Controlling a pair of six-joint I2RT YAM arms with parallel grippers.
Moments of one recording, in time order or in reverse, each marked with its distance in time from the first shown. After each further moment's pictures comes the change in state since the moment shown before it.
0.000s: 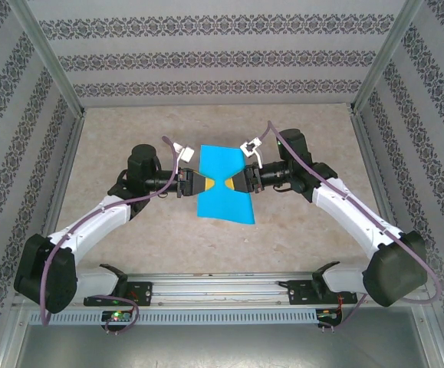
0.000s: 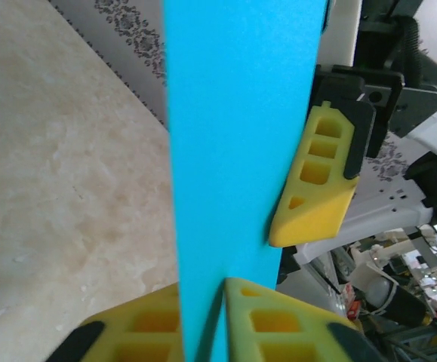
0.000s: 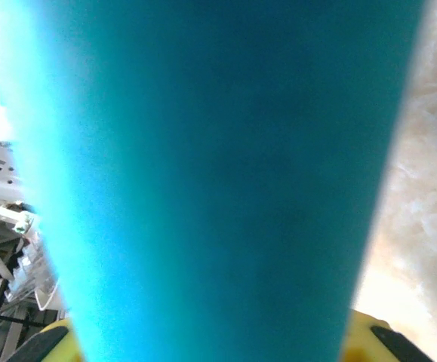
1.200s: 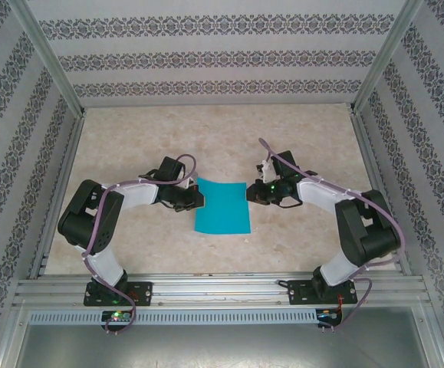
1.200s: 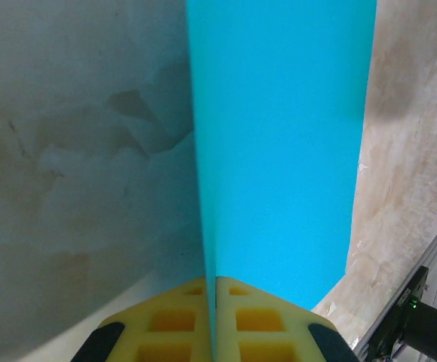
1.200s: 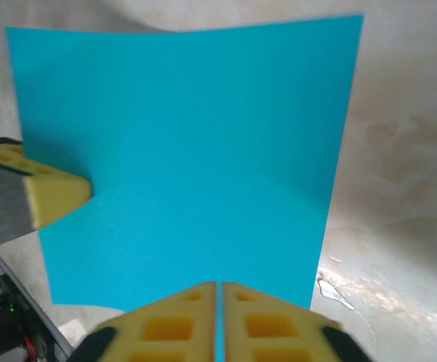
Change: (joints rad) left arm 0.009 0.478 0.095 -0.426 -0.412 0.016; right arm -0.103 0.314 -0.191 0.043 0.423 0.223
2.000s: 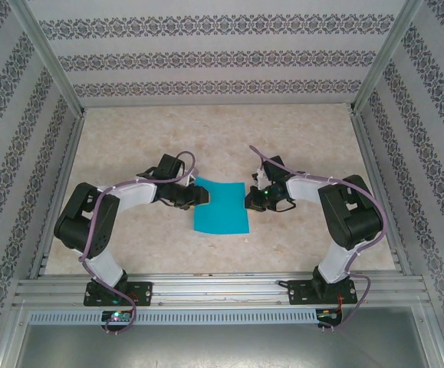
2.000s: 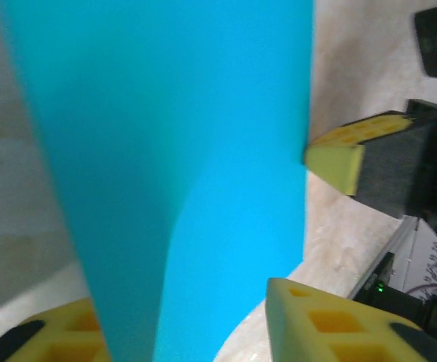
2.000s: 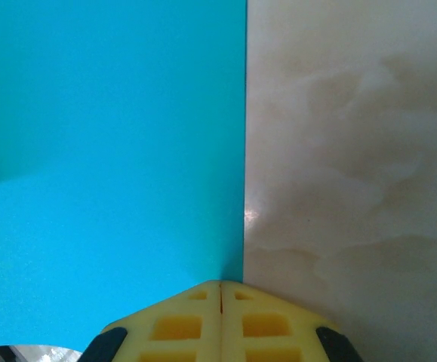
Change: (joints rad) left arm 0.000 -0.047 0.013 -0.015 0.063 -0.029; right arm 0.035 0.144 0.026 -0.015 0.049 0.012
